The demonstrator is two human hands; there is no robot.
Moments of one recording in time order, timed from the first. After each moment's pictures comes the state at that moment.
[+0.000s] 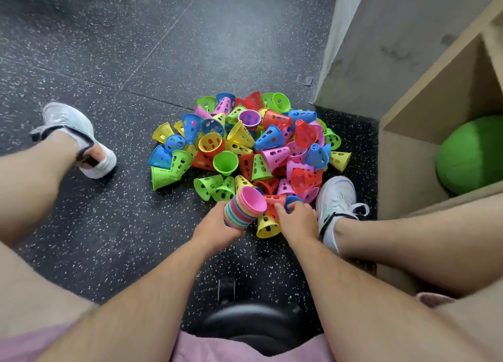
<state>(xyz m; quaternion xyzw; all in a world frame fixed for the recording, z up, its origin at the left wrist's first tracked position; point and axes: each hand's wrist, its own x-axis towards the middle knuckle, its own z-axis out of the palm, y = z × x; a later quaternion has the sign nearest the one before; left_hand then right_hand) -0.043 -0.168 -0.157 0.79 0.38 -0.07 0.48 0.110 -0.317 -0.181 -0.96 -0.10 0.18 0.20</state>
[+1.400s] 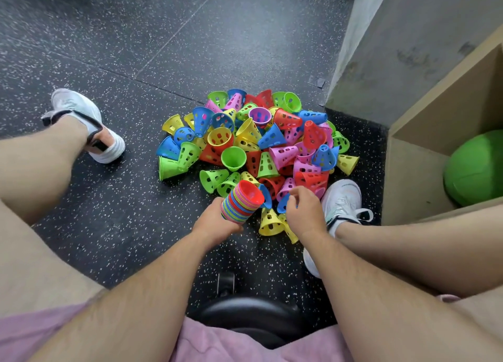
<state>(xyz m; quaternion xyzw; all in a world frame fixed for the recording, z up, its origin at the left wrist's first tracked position) -0.051 -0.165 -0.166 0.74 0.44 -0.06 0.50 0.120 -0.318 -0.153 -0.91 -0.23 0.17 0.29</state>
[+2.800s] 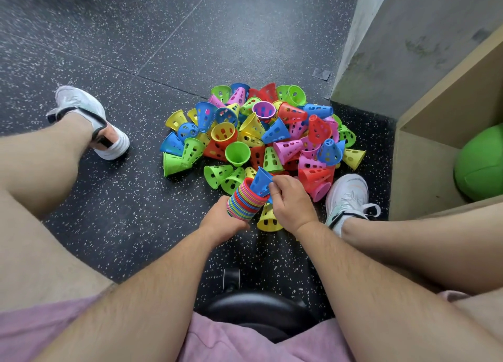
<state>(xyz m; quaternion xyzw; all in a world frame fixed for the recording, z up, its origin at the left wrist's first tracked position) -0.051 -0.166 -0.174 0.73 0.44 -0.07 0.51 0.105 -0.294 -0.151 -0.84 -0.41 0.14 0.33</state>
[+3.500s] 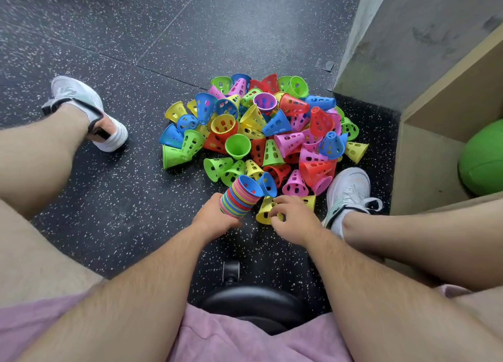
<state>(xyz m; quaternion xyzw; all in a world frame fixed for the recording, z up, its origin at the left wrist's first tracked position) -0.064 -0.160 -0.181 0.75 0.45 -0.09 0.48 0.097 -0.328 -0.162 -0.84 -0.42 0.32 0.12</state>
